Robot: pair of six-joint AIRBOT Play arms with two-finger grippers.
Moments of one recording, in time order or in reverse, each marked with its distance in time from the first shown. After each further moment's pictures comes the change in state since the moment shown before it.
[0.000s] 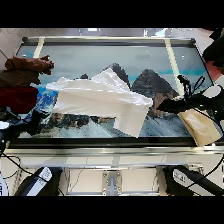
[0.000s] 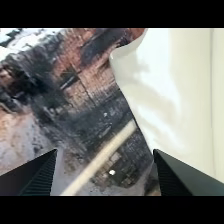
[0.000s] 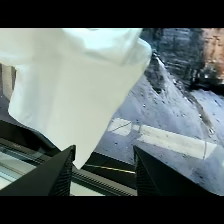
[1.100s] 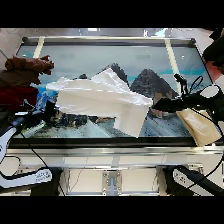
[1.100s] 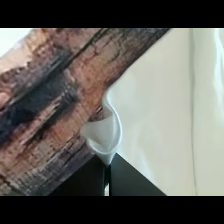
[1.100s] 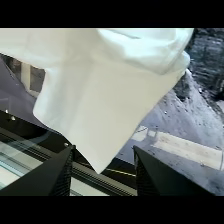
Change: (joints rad) left arm -0.230 -0.410 0.113 -0.487 0.361 0.362; right arm 0.031 0.003 -0.008 0.050 -0.011 -0.008
